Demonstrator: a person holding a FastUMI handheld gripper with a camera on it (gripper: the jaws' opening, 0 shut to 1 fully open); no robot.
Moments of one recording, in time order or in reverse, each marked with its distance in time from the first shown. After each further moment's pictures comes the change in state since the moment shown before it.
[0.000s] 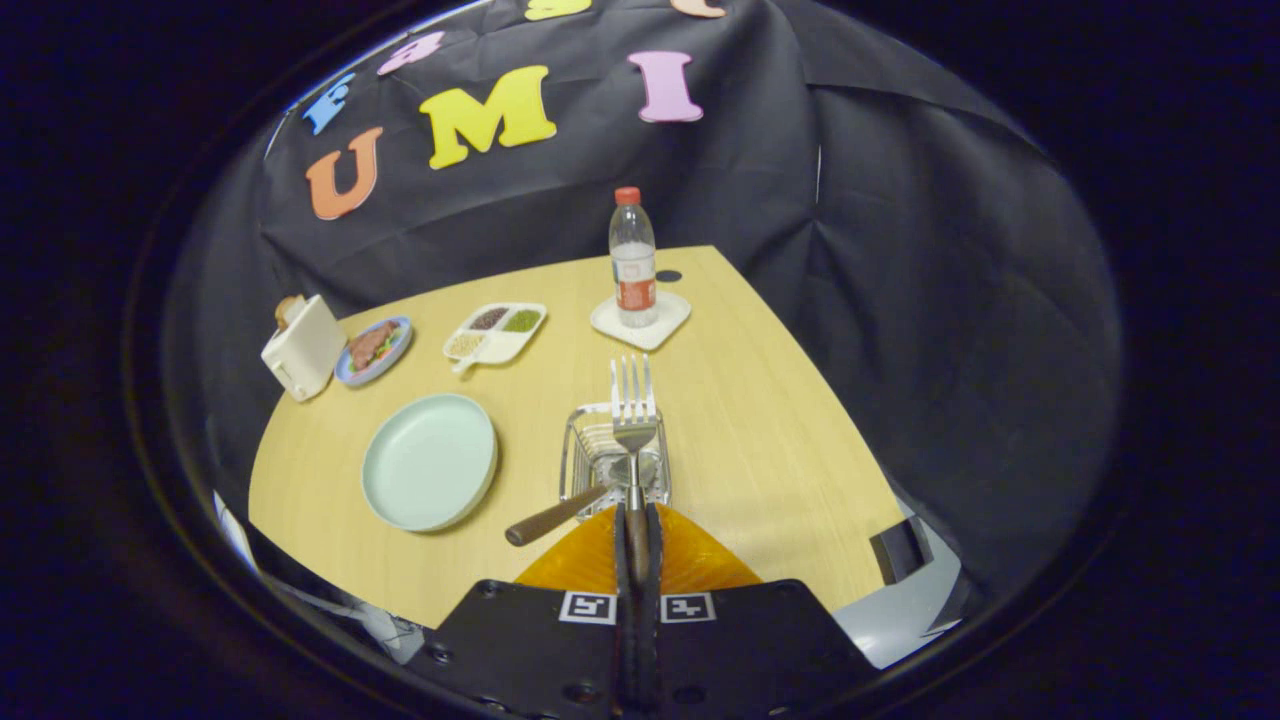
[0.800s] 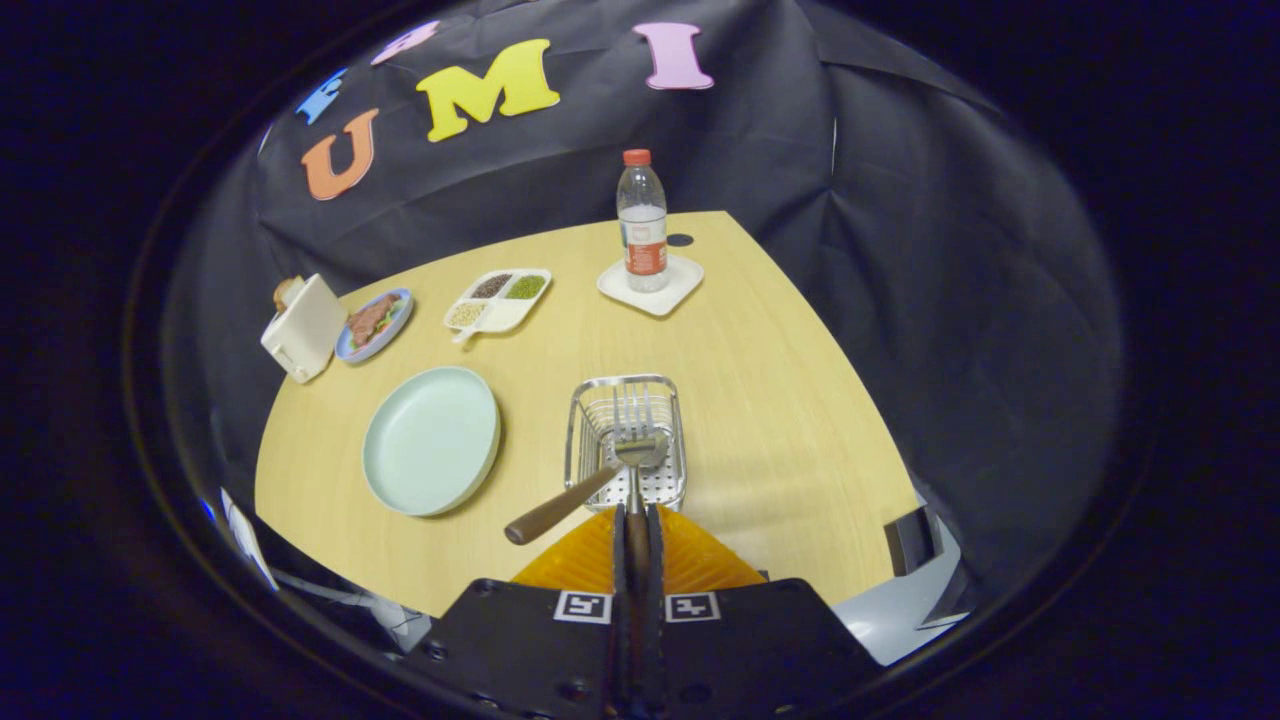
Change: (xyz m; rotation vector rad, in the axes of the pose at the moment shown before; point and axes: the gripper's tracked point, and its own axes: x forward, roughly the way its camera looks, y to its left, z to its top) arm 0.002 0.006 0.007 0.008 0.055 0.025
